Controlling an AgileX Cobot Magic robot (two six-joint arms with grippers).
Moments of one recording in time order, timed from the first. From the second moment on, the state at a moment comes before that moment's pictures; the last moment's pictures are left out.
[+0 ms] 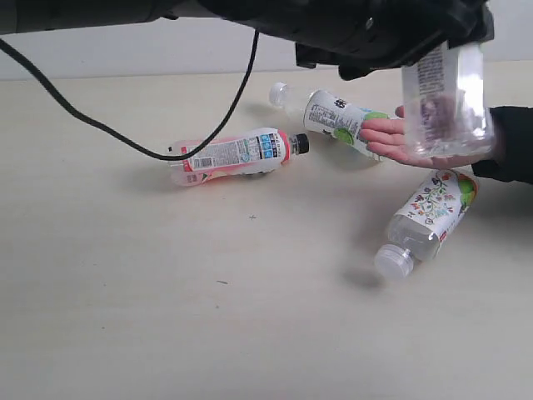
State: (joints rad) left arm -0.97 1.84 -1.55 -0.35 0.28 -0.36; right arm 0.17 0.01 0.00 0.18 0.29 -0.26
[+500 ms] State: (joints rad) left arm -0.93 2.14 -1.86 -0.69 0.32 -0.37; right arm 0.17 0.01 0.00 0.18 0.29 -0.26
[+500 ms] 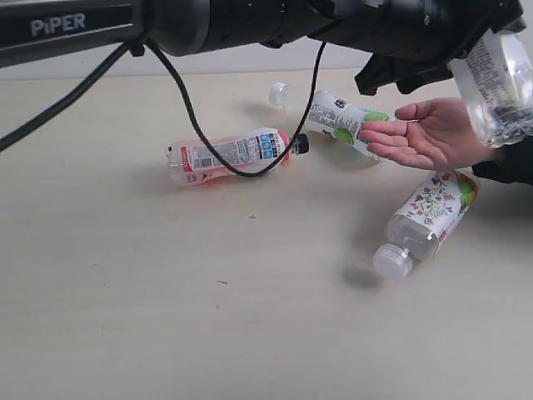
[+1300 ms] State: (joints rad) left arm -0.85 2.32 -1.88 -0.87 0.37 -0.32; right arm 0.17 0.01 0.00 0.18 0.29 -0.26
